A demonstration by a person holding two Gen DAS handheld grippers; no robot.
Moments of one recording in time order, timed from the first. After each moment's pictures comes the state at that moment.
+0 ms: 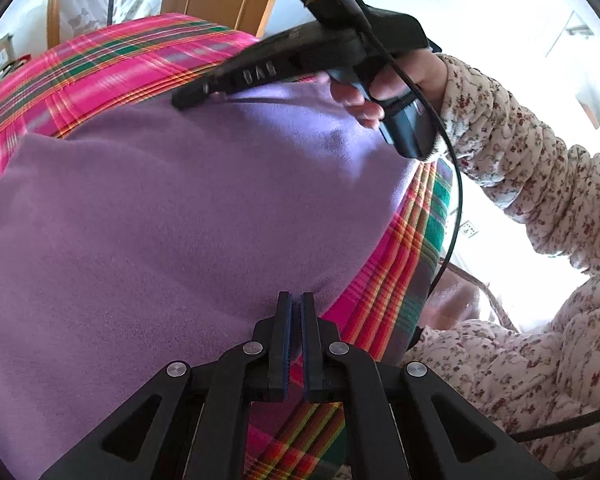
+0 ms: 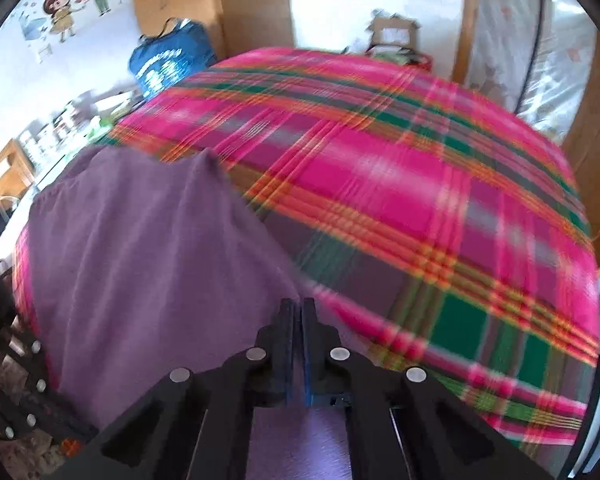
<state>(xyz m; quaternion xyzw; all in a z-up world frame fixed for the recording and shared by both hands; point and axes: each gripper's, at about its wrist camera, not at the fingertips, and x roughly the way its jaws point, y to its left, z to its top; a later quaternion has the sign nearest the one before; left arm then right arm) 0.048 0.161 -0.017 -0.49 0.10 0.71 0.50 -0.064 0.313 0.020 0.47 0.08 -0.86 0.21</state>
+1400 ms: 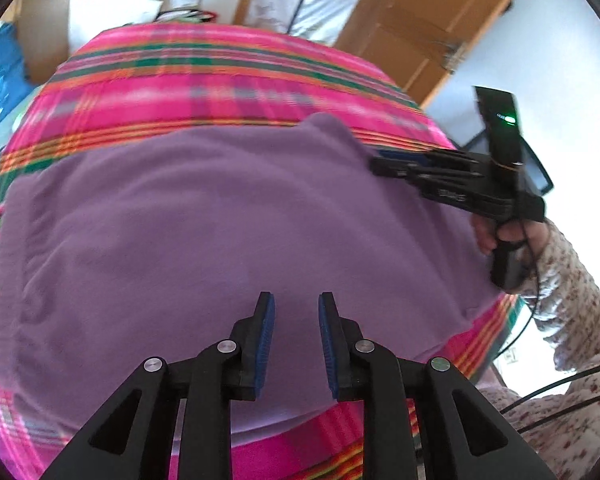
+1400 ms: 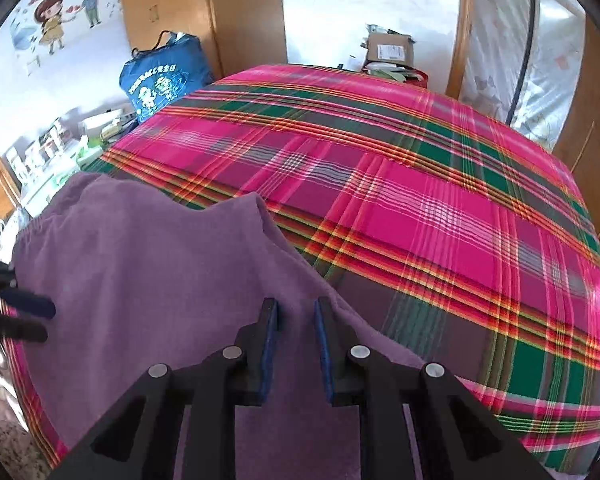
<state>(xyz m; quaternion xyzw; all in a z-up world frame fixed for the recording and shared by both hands) -0.002 -0.003 -0.008 -0.50 -0.06 0.82 0.27 -0.079 0.230 0.007 0.45 0.08 -0.87 0.20</state>
